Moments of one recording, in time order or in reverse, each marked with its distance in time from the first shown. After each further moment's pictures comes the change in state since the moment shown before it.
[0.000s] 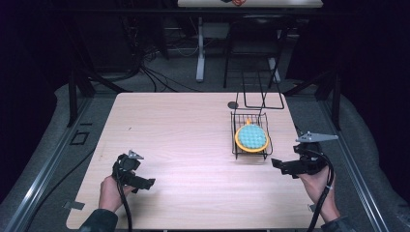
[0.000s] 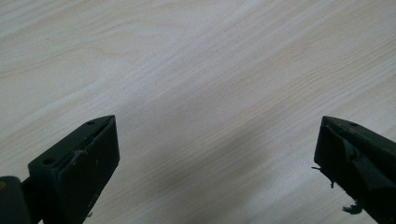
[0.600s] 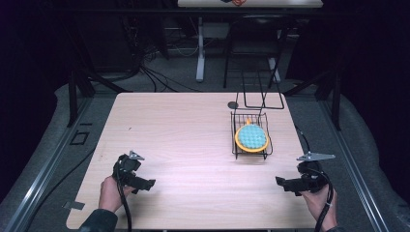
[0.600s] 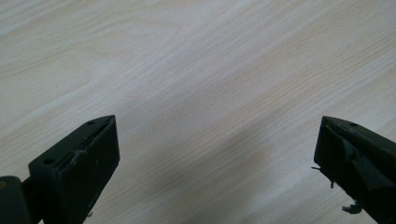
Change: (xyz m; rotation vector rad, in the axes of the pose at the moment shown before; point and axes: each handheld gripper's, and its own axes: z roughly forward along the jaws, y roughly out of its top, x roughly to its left) left arm -0.001 0.000 0.001 0.005 -0.010 0.017; right arm -0.013 -0.060 0.020 0.111 -0.039 0.053
